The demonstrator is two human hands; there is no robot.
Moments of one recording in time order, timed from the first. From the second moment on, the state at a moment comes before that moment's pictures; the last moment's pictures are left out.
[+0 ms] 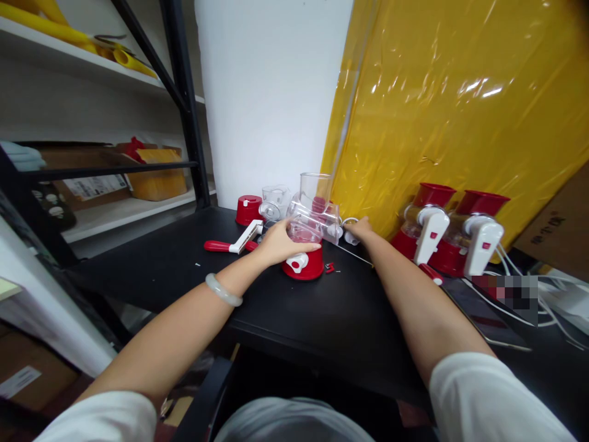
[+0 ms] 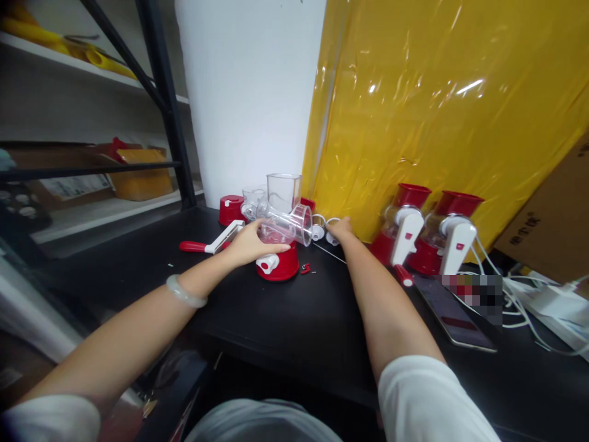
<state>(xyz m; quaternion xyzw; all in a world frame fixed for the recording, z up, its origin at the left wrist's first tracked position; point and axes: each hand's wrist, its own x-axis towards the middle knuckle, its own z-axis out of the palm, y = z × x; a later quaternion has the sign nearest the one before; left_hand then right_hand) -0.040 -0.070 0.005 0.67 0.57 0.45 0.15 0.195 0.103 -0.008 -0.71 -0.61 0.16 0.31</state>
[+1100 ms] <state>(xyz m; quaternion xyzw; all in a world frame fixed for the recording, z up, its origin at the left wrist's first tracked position) -0.037 -0.061 0.003 0.50 0.41 0.63 0.43 0.146 0.017 0.068 -0.22 -0.64 0.41 0.62</state>
